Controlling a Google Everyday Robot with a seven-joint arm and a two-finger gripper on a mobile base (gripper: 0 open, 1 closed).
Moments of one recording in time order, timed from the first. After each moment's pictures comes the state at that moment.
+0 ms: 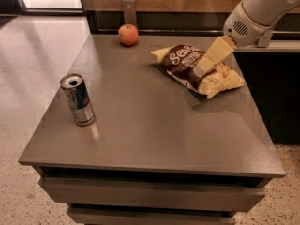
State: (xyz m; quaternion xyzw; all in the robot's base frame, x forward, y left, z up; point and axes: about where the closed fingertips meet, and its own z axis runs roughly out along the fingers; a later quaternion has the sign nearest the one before) arm 0.599 -0.187 0.923 -0.39 0.90 0.07 0.20
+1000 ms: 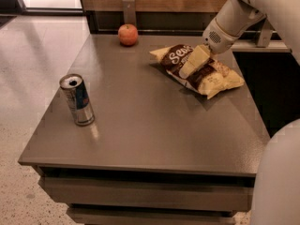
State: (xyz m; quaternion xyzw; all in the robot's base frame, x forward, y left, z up) arm 0.664 -0.158 0.859 -0.39 0.90 0.13 0.17
